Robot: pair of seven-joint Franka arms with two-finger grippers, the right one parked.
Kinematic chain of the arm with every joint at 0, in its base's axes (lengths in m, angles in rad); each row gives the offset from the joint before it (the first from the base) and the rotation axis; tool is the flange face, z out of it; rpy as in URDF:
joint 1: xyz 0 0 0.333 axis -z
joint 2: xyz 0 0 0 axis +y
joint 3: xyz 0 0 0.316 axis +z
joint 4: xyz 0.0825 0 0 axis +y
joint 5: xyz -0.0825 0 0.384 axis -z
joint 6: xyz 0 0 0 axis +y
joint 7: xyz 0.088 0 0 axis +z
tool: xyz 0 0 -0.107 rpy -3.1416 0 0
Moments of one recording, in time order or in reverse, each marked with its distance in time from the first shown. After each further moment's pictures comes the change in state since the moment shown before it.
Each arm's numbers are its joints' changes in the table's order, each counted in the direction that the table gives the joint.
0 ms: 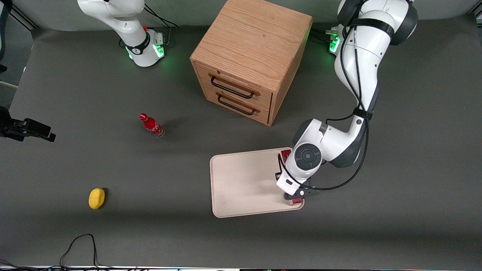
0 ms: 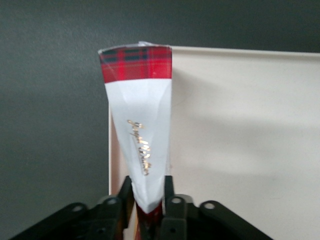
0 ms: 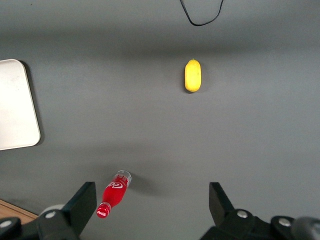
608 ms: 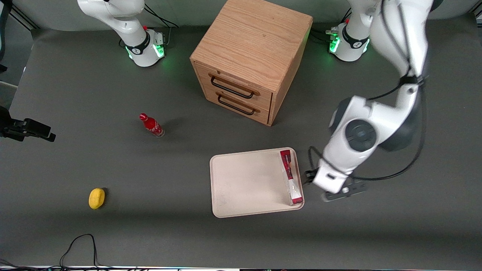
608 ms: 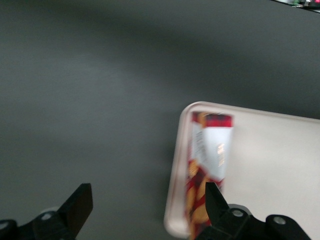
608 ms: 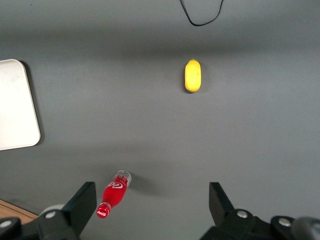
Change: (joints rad) arm -0.153 -0.392 0.007 0.194 0.016 0.129 -0.050
